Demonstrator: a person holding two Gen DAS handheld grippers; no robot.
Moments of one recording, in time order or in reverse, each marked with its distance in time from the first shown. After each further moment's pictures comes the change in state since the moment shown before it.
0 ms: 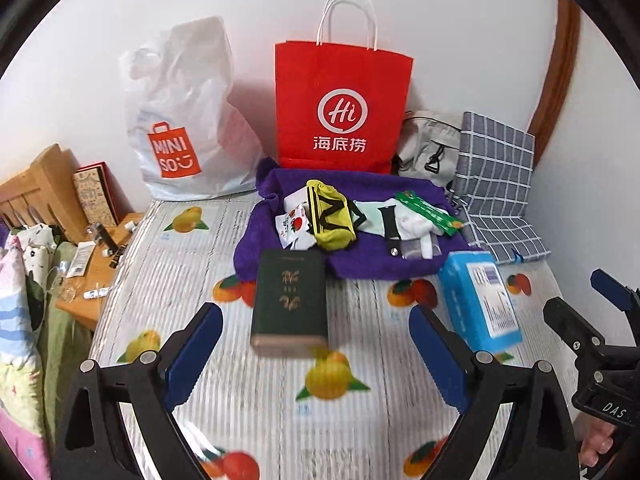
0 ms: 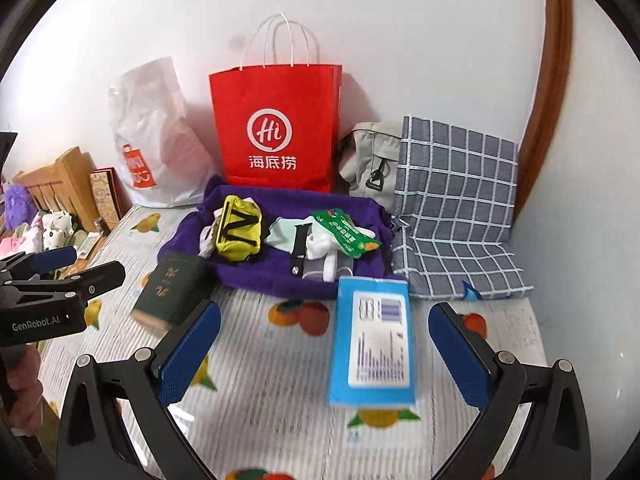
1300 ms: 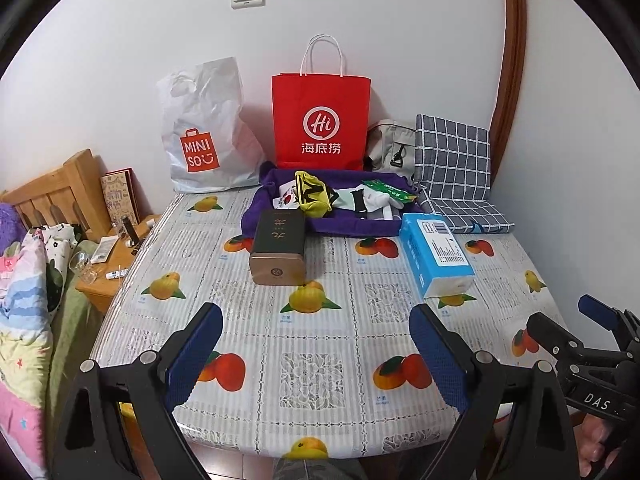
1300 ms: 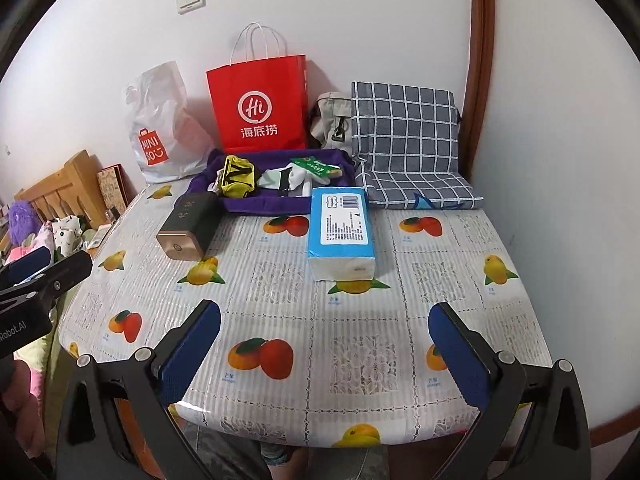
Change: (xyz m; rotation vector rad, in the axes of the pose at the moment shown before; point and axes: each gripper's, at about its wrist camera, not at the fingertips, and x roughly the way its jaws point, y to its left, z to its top) left arm -0.113 -0.034 -0.114 0.016 -0.121 0.020; right arm -0.106 -0.022 -0.119 0.114 0.022 -0.019
